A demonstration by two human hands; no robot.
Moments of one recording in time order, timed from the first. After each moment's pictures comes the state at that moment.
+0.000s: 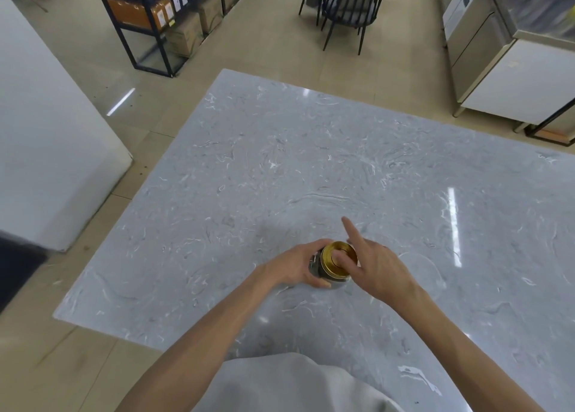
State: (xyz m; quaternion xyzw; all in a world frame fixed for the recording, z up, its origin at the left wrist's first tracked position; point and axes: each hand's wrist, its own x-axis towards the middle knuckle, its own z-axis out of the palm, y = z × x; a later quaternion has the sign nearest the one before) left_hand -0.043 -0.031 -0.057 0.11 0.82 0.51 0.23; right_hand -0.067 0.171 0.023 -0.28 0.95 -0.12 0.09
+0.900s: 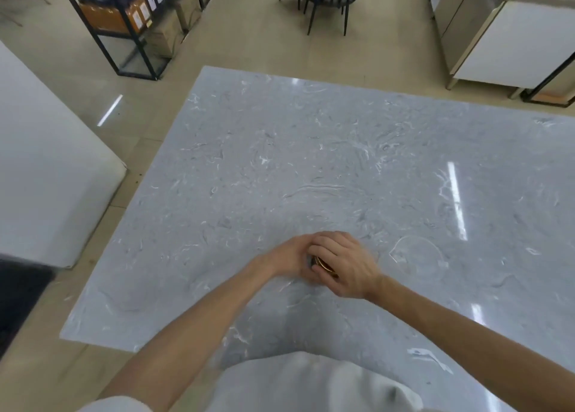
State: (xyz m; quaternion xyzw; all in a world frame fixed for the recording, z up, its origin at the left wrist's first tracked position) left_hand -0.062 -0.029 -0.071 0.23 0.88 0.37 0.16; right_hand -0.059 0.150 -0.022 -0.50 0.84 -0.19 -0.07
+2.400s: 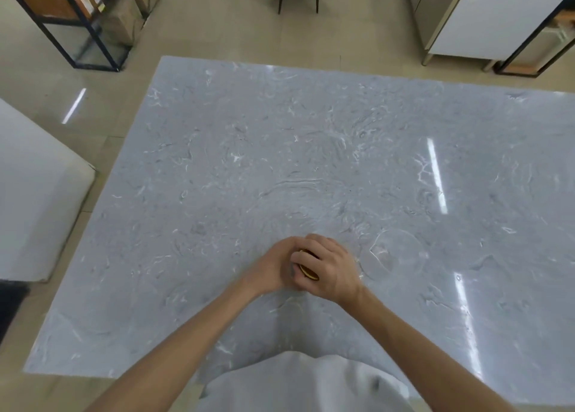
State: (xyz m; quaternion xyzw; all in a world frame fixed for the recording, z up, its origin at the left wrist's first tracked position) left_hand -0.054 -0.010 -0.087 0.22 0.87 0.42 0.08; right_hand -0.048 0.144 -0.034 -0.39 0.86 -0.27 -0.17
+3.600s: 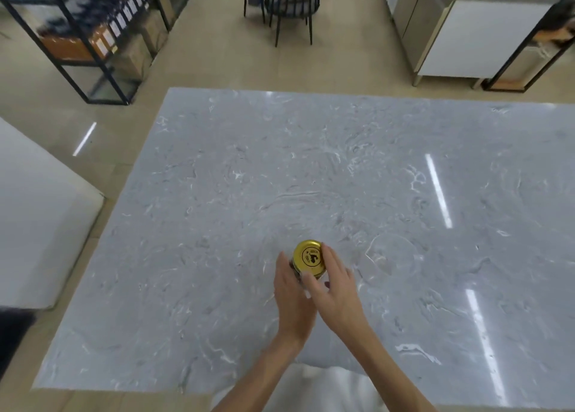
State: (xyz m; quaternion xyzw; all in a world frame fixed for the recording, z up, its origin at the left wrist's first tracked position) left_hand 0.024 0.052 -0.058 -0.15 0.87 0.48 0.02; right_hand 0.014 0.138 0.004 0.01 0.89 -0.45 0.09
